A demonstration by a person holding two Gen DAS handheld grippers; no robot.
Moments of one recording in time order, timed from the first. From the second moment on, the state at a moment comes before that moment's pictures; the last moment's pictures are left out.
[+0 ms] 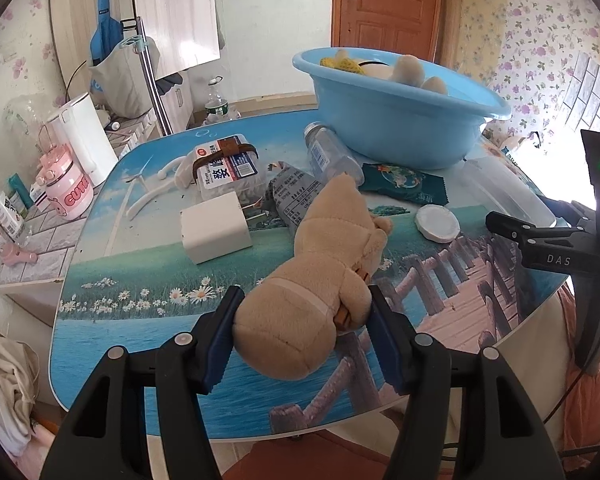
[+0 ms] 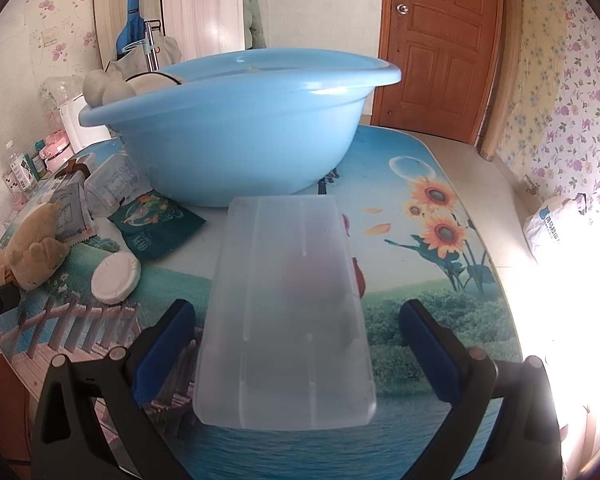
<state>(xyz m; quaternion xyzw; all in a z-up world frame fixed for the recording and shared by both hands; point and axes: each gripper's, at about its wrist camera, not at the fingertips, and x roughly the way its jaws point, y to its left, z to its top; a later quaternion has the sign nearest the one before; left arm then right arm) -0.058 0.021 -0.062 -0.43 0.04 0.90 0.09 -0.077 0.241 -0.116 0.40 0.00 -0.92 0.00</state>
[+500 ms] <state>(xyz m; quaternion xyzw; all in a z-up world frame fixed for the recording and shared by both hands) -0.059 0.013 -0.059 -0.43 0.03 0.90 0.09 -0.077 0.241 -0.116 0.40 0.00 -0.92 0.00</state>
